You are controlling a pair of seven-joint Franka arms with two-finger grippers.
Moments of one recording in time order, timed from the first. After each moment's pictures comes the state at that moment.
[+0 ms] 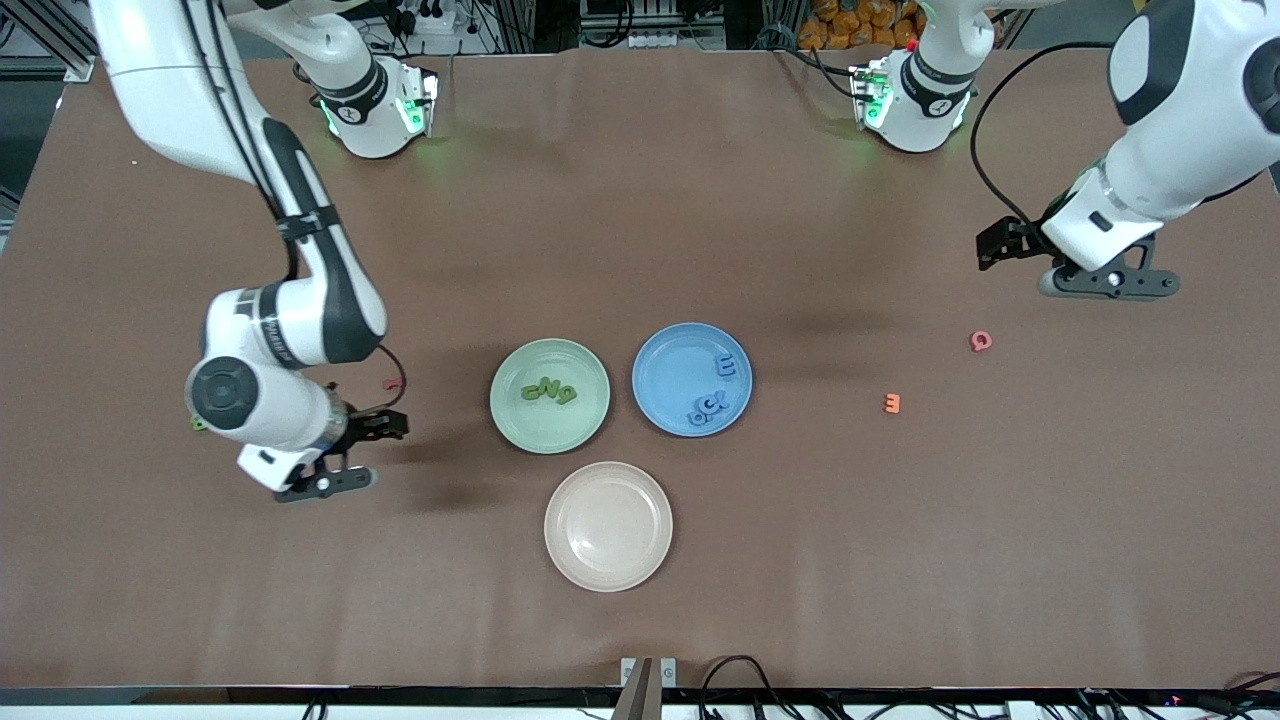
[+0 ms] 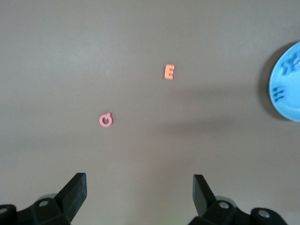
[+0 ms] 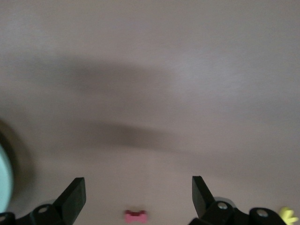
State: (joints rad) left arm -0.01 -0.15 -0.10 -2.06 -0.04 1.84 -0.04; right arm 0.23 0.57 -0.08 -1.63 0.04 2.13 -0.07
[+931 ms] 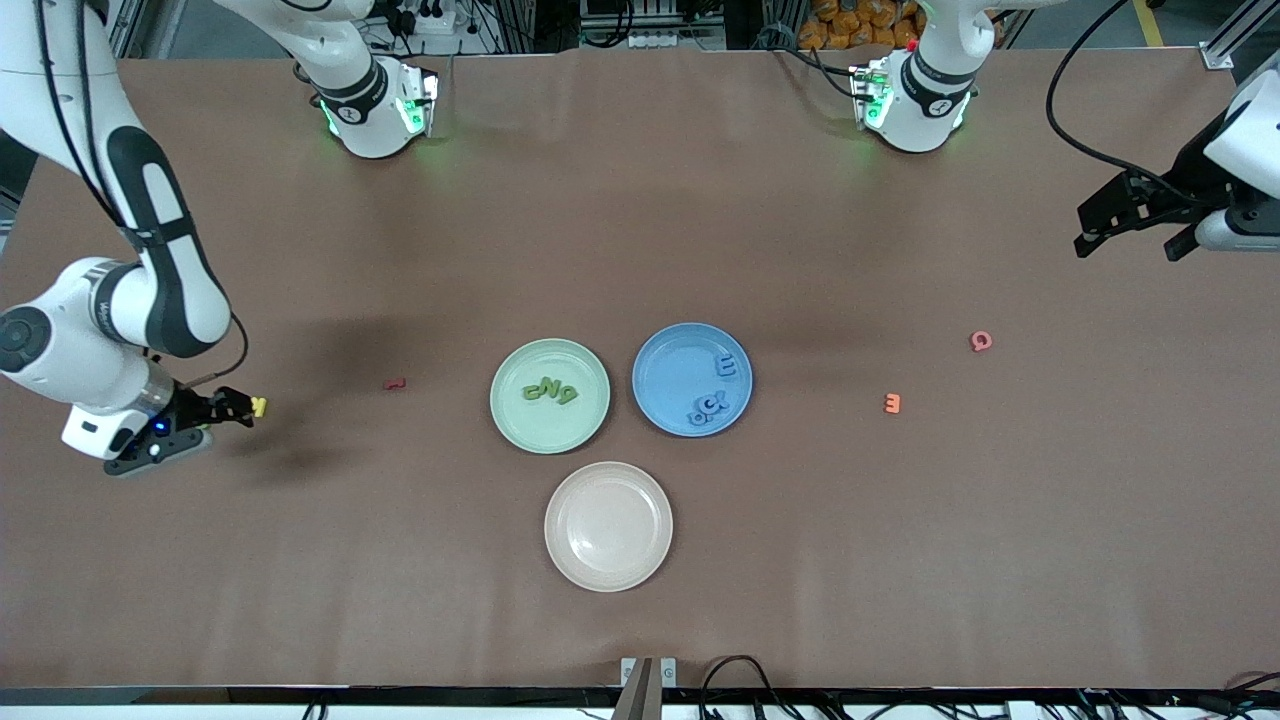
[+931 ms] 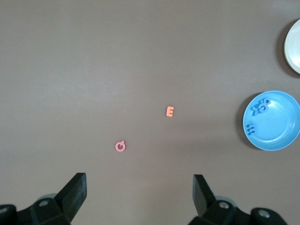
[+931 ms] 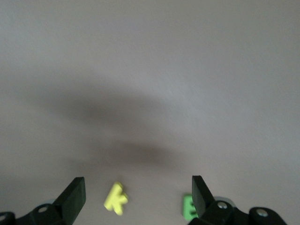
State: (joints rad) left arm -0.02 -0.12 -0.04 -1.72 -0.04 1.69 -0.02; right arm -0.15 0.49 -0.08 -1.92 0.04 2.48 -0.66
